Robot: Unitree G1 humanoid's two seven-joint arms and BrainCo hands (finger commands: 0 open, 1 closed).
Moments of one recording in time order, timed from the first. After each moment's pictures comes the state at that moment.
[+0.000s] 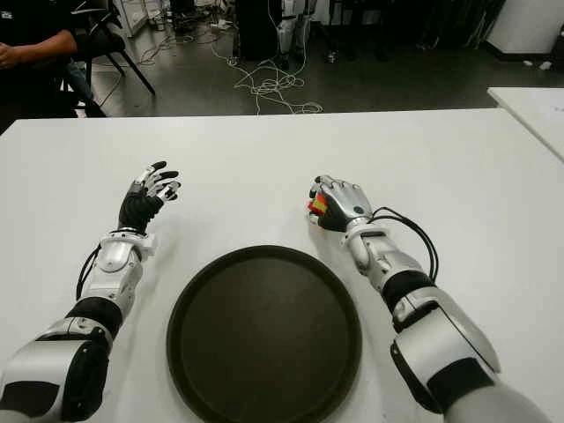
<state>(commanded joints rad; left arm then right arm) -0.66 0.08 0.15 1.17 -0.03 -0.54 -0.04 -0.75 -0.25 0.52 1.20 -0.70 -0.29 -0.47</state>
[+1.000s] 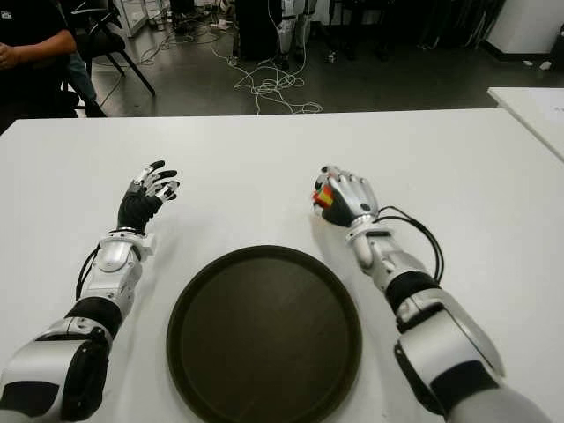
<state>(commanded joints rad) -0.66 0.09 0.16 1.17 -0.03 -0.54 -0.05 -0.73 -0.32 0.45 1.04 -0.69 -0.31 -0.55</state>
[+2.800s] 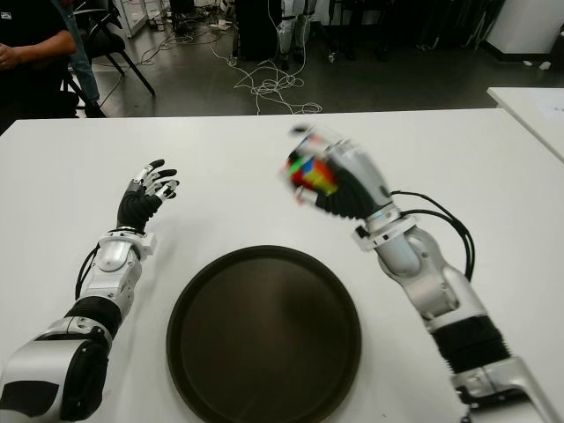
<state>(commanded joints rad) -0.66 0.09 0.15 1.17 -0.02 -0.55 -0.04 -0.40 -0.66 0.39 0.06 -0.11 -0.51 0.49</state>
